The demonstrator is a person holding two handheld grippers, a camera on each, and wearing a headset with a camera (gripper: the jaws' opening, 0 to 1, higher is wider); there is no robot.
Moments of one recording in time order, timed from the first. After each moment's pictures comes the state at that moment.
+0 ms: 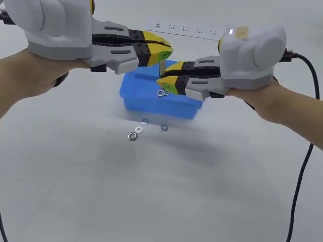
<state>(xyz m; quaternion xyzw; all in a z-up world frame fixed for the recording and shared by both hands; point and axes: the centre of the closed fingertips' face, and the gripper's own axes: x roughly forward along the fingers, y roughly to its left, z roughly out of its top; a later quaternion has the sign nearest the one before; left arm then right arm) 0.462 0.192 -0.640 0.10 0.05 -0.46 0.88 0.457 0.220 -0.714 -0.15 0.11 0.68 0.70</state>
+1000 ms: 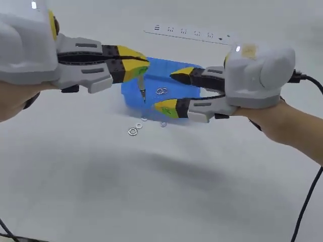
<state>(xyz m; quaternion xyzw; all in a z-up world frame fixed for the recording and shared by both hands) 0.388 0.213 -0.636 0.10 0.05 -0.44 0.89 0.410 0.190 -0.708 -0.15 0.12 0.66 0.73</state>
